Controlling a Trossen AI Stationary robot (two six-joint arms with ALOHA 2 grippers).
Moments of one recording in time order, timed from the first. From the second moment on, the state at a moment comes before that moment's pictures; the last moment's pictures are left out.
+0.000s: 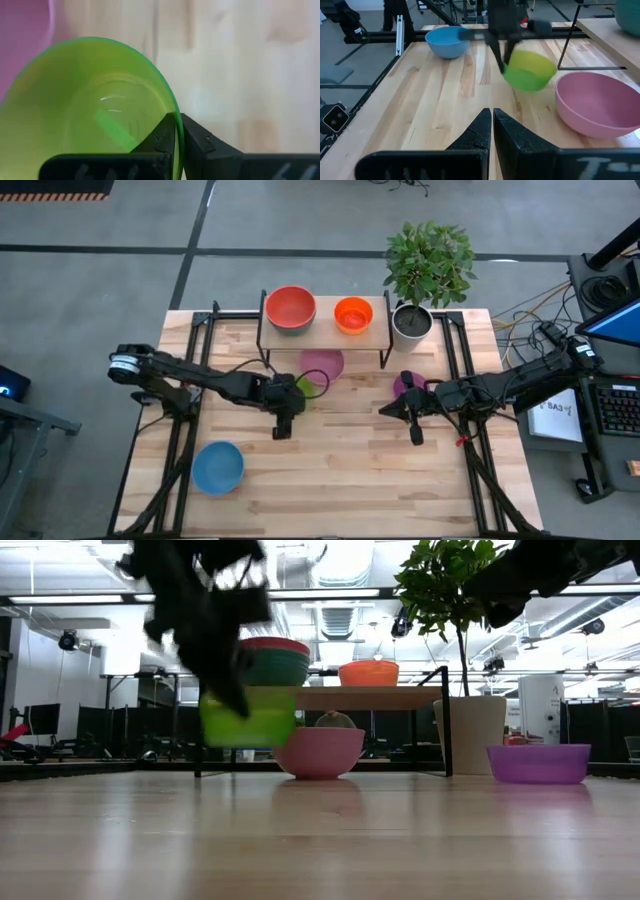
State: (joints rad) left arm -0.09 1.53 0.95 -0.44 -0.09 -0.06; right arm 0.28 0.86 0.49 0.07 0.18 0.12
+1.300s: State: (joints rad) left arm 0.37 2.12 2.27 -0.93 0.13 0.58; right arm 0.28 0.86 0.49 0.06 0.18 0.10
